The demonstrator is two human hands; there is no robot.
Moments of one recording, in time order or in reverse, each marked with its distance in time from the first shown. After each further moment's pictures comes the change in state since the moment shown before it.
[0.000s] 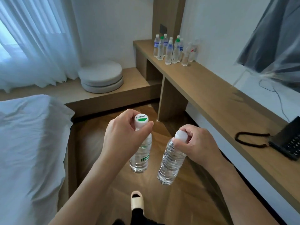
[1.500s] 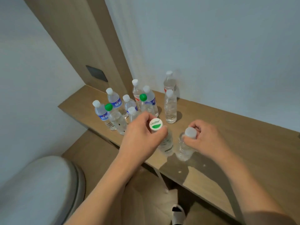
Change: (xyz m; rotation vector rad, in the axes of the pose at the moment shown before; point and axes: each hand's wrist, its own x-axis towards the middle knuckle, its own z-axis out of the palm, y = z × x) left_hand 0.881 -0.026 0.405 0.004 -0.667 0.249; right_hand 0.815 0.284 -0.004 0.171 0.259 0.682
